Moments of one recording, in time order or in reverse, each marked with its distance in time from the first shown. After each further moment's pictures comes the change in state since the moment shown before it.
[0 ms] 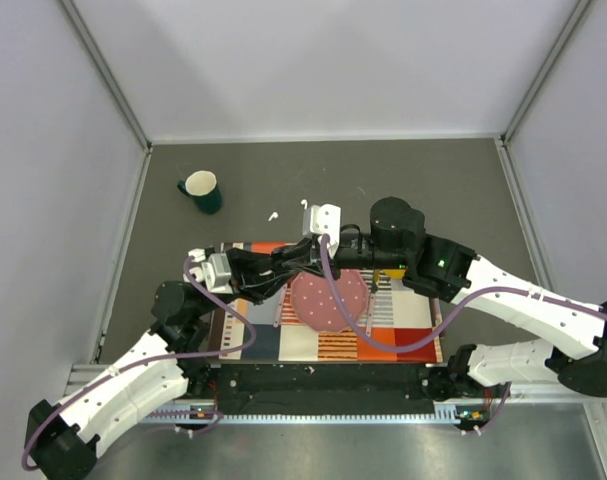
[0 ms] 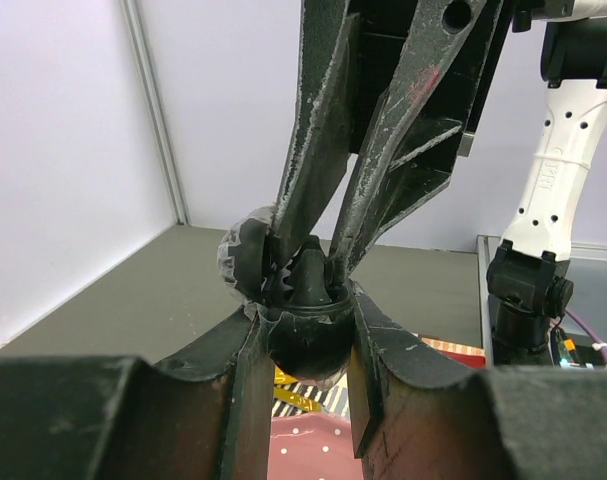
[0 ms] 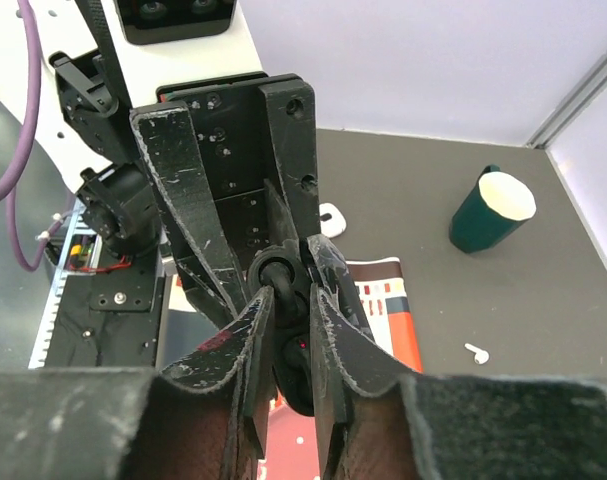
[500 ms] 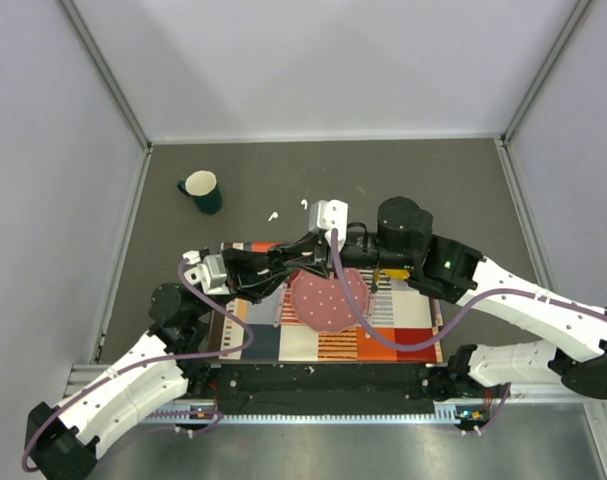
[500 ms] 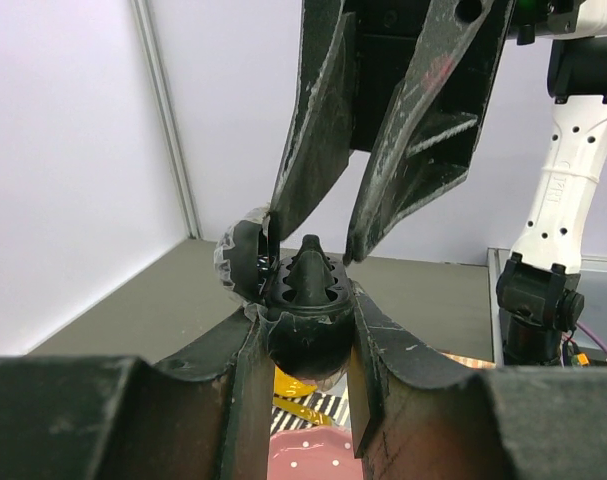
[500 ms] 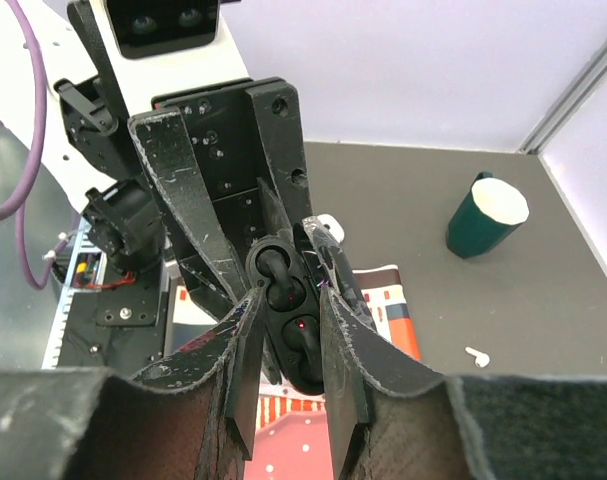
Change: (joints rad) left arm 0.000 -0.011 0.000 0.013 -0.018 0.008; right arm 0.001 -0.019 0.000 0.014 0.017 0.037
